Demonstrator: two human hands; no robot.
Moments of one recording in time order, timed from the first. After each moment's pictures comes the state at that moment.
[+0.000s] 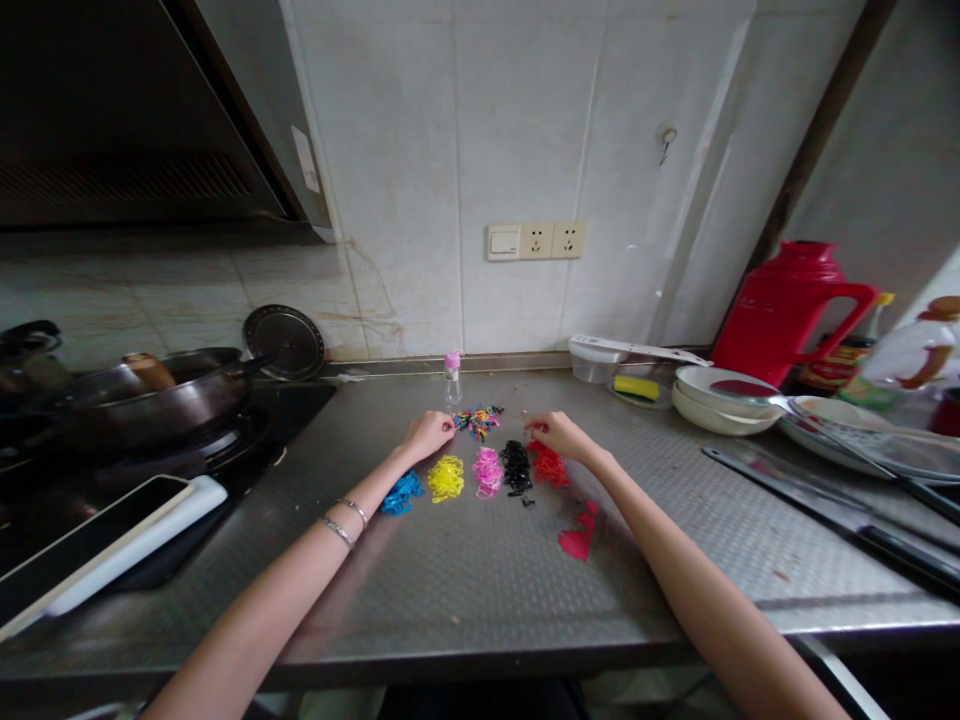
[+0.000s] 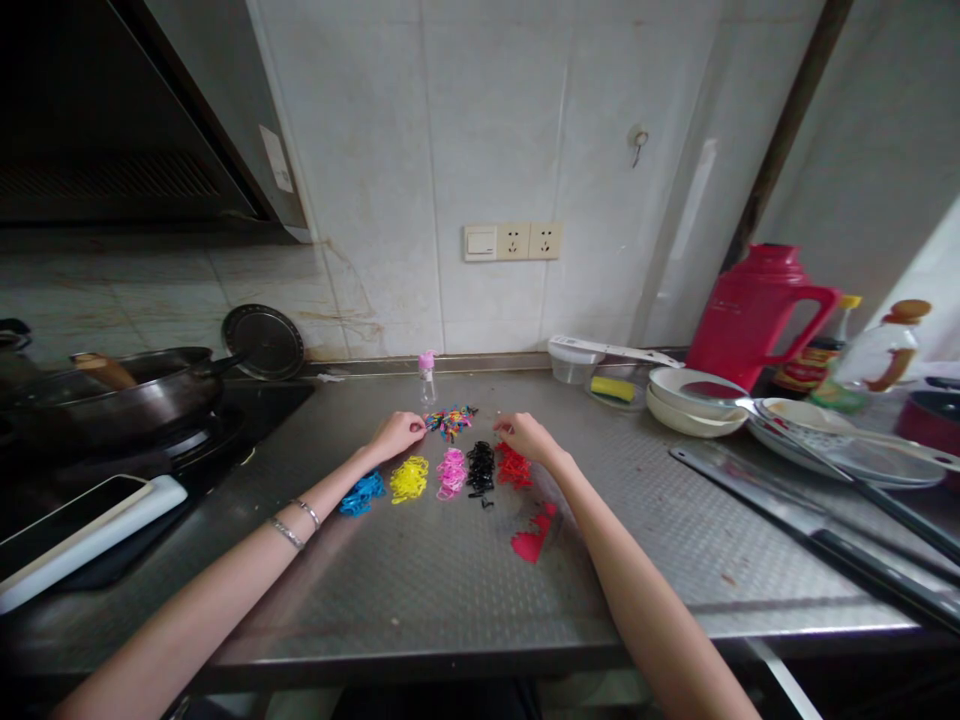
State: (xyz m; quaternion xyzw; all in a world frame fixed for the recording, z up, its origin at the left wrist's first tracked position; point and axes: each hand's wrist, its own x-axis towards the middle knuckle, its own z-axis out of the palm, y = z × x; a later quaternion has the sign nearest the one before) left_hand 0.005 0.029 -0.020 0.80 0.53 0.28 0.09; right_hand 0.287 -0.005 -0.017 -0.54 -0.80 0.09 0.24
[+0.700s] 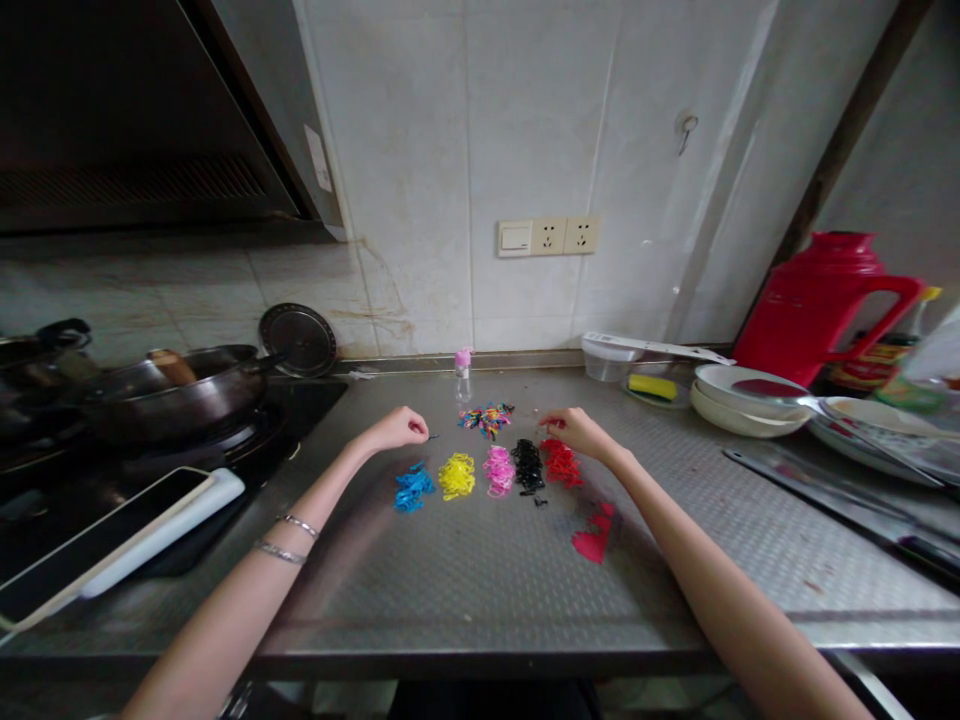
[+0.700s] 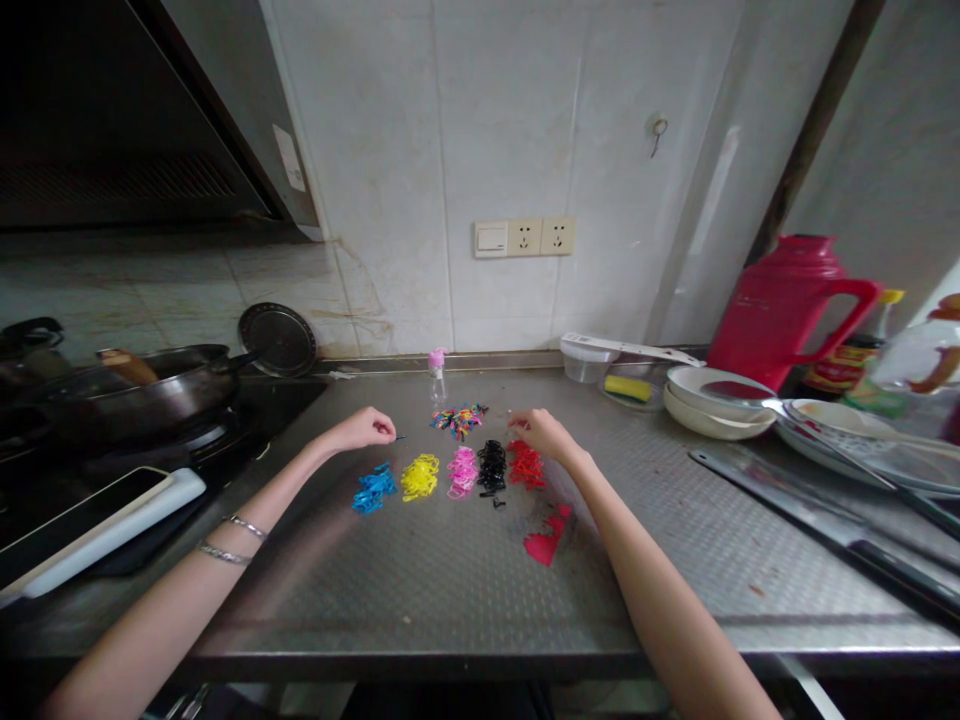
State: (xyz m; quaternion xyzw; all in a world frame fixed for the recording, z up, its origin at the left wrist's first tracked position) left_hand -0.069 0.014 0.015 0.83 0.45 0.21 0.26; right_hand 0.295 -0.004 -0.014 -0.54 -0.80 0.08 0.25
